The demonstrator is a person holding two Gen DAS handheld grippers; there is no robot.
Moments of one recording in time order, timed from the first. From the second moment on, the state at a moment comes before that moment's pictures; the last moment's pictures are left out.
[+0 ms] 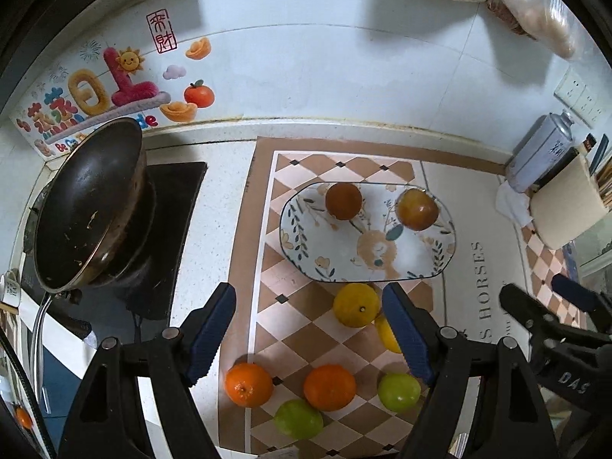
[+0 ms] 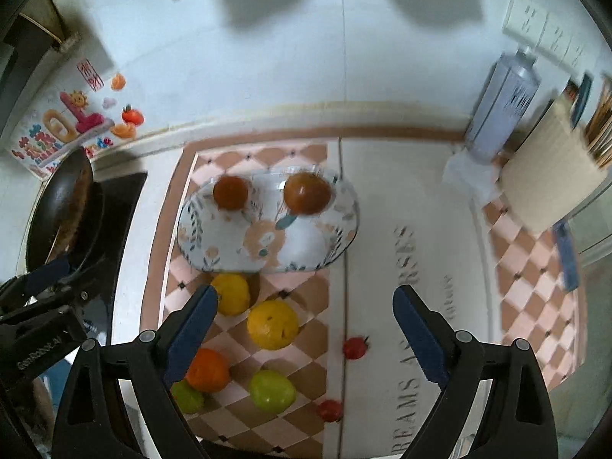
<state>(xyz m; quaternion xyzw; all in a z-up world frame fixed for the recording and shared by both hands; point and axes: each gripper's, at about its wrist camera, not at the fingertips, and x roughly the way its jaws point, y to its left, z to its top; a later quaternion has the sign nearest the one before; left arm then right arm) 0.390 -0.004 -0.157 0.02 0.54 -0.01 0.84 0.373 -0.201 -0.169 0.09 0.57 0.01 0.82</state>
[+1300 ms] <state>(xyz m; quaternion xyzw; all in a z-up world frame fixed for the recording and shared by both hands) 0.452 -0.074 -0.347 0.06 0.70 -0.07 0.71 0.382 -0.216 -0.341 0.15 0.69 0.04 0.70</state>
